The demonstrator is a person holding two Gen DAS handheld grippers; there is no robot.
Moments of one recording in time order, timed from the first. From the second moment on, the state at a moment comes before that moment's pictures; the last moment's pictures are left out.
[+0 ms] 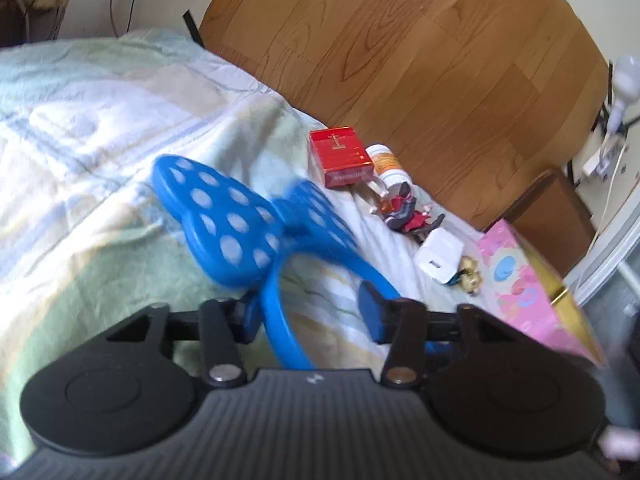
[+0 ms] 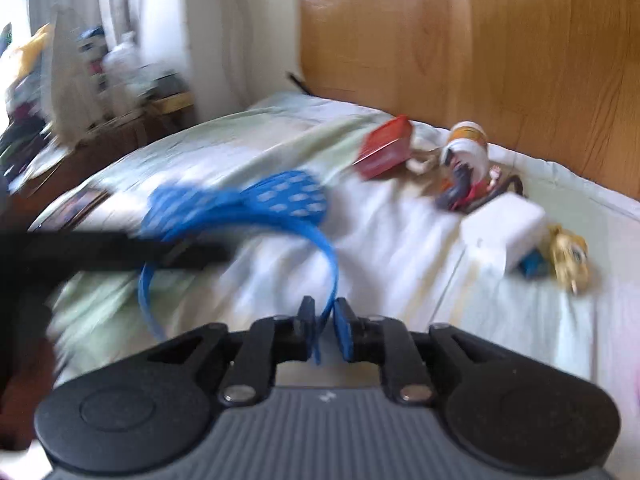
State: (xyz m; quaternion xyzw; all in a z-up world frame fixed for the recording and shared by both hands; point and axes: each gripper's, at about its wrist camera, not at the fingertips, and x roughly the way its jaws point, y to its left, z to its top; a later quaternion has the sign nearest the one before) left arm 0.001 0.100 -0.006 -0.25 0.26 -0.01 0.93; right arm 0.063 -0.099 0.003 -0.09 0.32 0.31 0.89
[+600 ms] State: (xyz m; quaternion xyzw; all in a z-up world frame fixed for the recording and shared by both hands) left arm 0.034 0.006 0.059 -0.12 0.22 -0.12 0.96; right arm 0.035 -0.183 0.046 -0.05 0.15 0.16 0.97
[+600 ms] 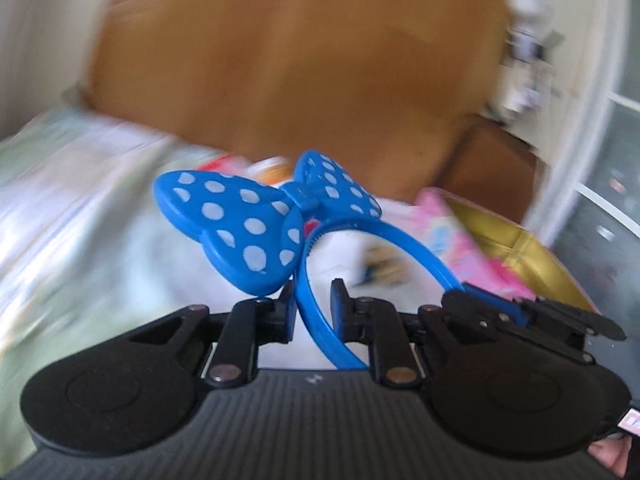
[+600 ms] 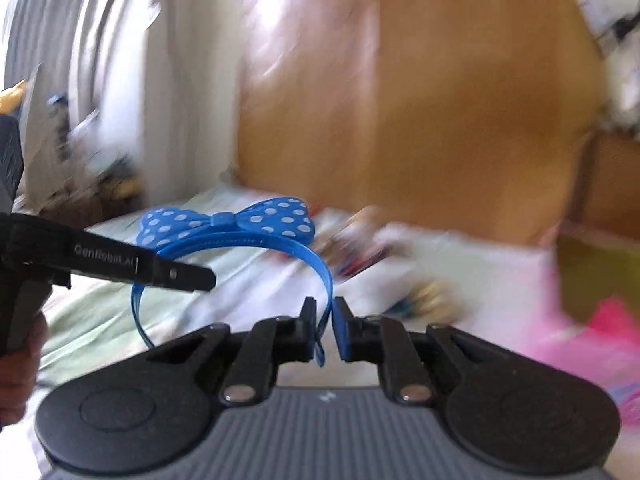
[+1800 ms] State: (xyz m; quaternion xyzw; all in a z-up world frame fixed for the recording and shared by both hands) left arm 0.118 -0.080 0.041 -0.07 0.23 -0.19 0.95; right arm 0.073 -0.339 0.049 0.03 0.04 0.00 1.00
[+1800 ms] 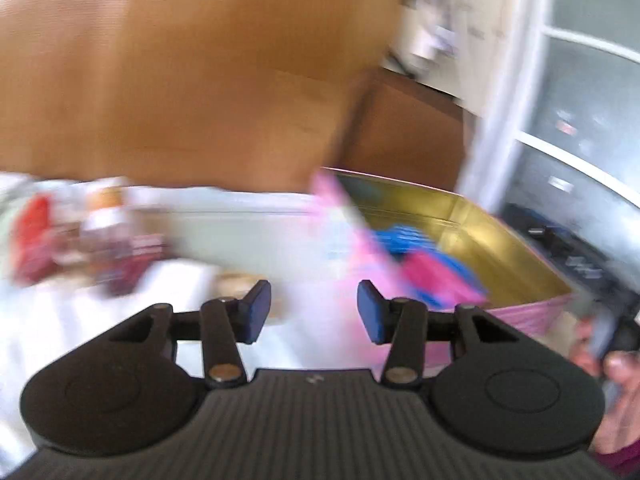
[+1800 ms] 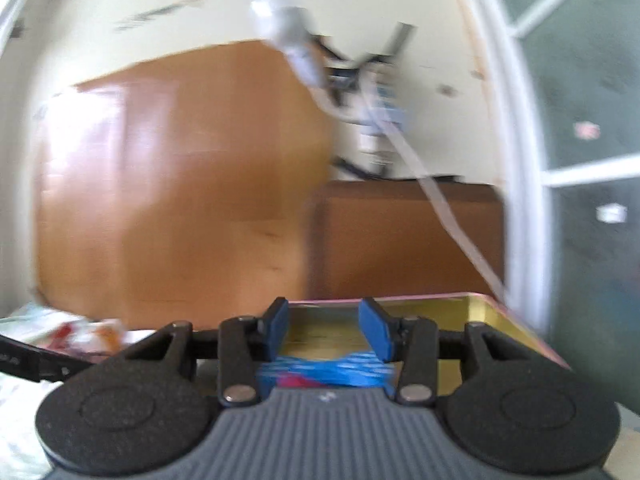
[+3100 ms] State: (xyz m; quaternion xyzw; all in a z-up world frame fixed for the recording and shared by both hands) left arm 0.096 0.115 0.002 -0.26 0.16 -0.01 0.95; right arm 0.183 -0.146 -0.001 0.16 0.39 0.28 0.86
